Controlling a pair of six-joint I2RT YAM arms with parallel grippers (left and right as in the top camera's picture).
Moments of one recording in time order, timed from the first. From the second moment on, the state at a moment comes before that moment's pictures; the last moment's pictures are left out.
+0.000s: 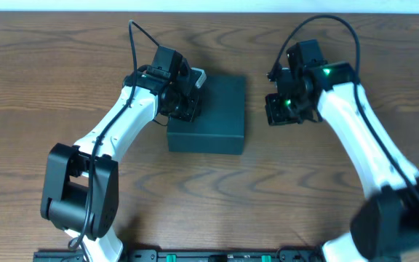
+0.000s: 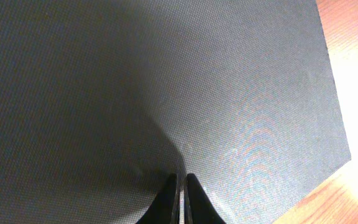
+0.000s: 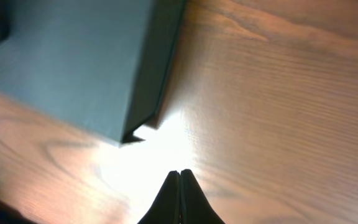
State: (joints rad) left arm -0.34 1.85 1.36 -0.72 0.43 0.01; right arm 0.27 1.67 1.45 -1.12 -0.21 0.08
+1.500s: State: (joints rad) left arm -0.34 1.86 1.36 -0.73 0.43 0.01; right arm 0.67 1.71 0.84 -0.10 -0.12 0.64
